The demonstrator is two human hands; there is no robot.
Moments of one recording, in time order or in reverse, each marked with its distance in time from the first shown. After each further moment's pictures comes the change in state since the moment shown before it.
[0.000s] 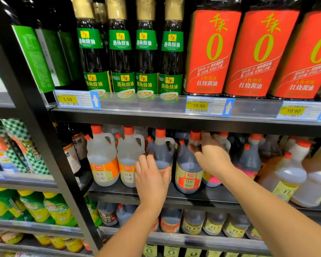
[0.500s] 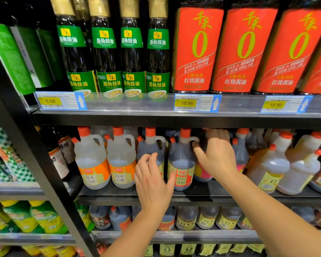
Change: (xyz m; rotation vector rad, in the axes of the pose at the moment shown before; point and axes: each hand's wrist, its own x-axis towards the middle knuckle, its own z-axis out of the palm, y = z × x) left_hand -0.021 0.015 0.003 -0.057 0.073 0.131; right_hand -0.019 0.023 -0.011 -0.185 0.232 0.048
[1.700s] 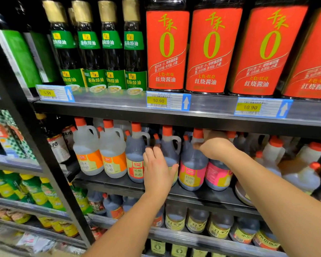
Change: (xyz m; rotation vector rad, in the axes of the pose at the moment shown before) left_hand 0.007 0.078 0.029 0.028 -0.140 -0.147; right_hand 0.061 0.046 -0.031 -0.216 -0.554 -0.139
